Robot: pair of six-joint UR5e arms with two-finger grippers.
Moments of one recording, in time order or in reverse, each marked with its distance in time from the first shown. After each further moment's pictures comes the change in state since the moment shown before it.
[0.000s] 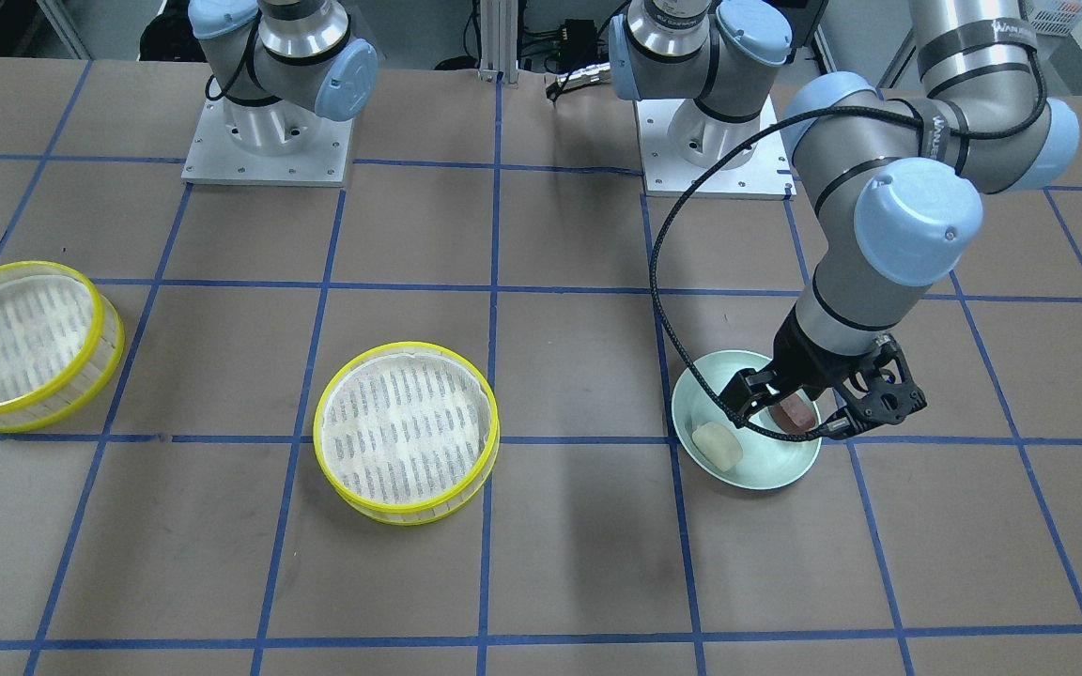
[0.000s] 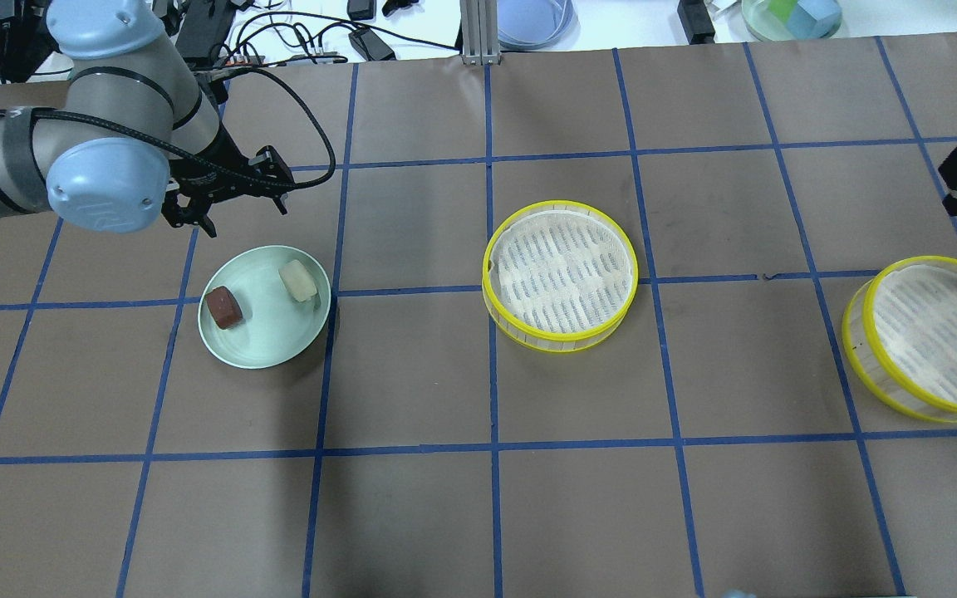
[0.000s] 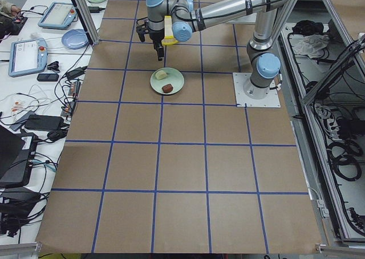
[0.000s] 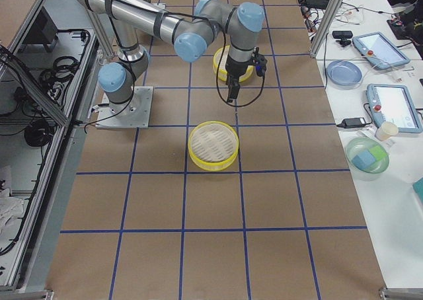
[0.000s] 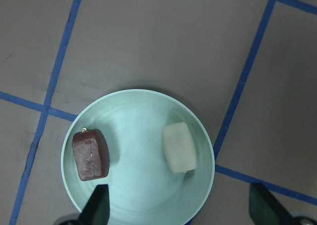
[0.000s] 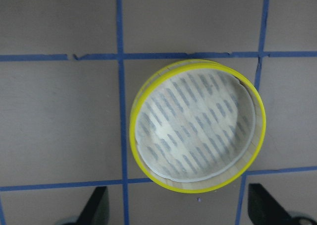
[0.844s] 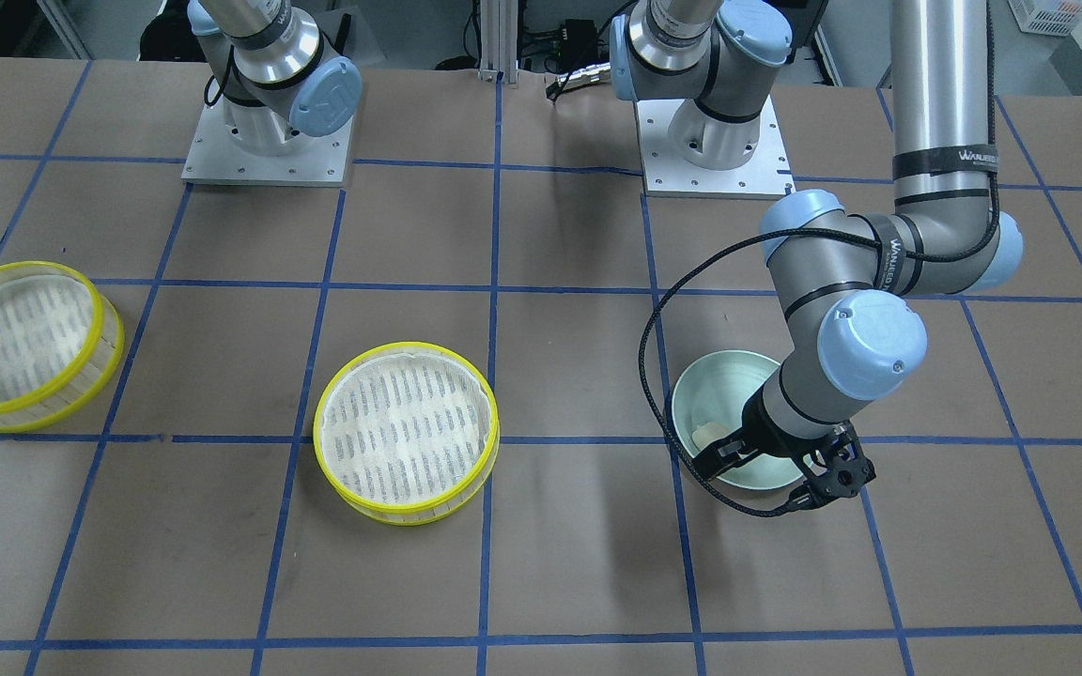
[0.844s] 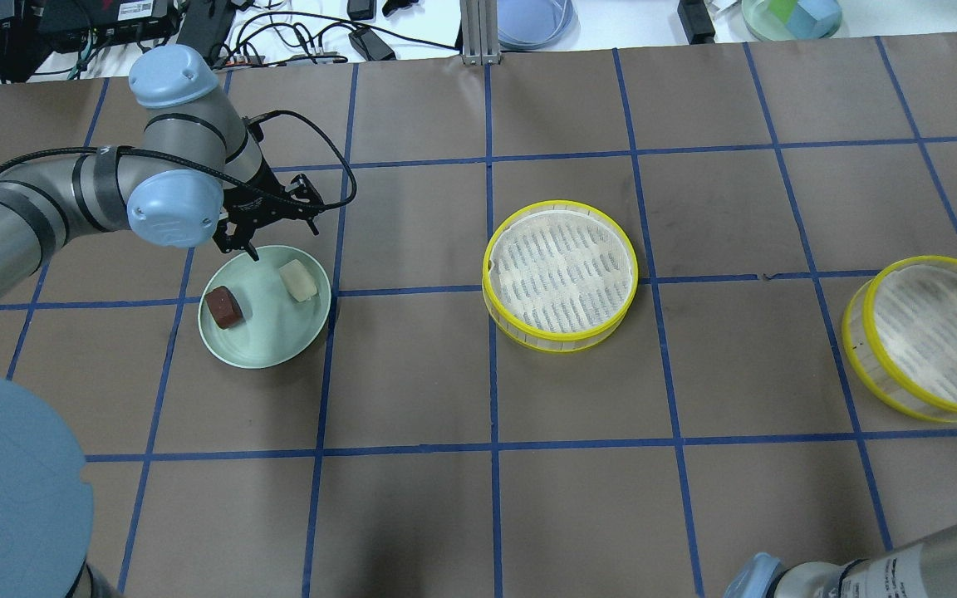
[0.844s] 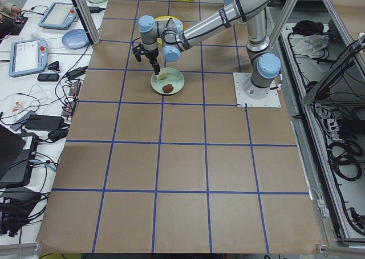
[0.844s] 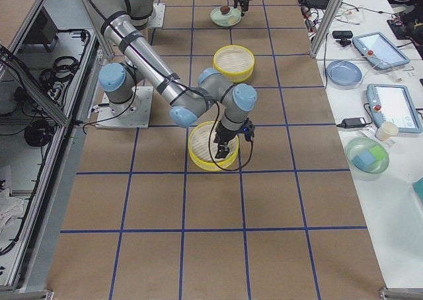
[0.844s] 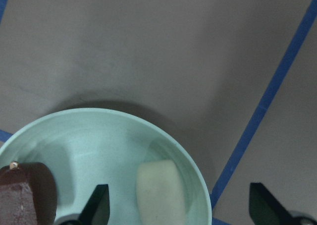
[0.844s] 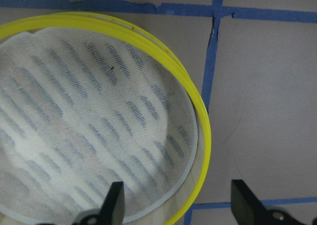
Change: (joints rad) left arm 0.002 -0.171 -0.010 0.112 -0.052 -0.082; right arm -0.204 0.206 0.172 -0.356 -0.067 -0.255
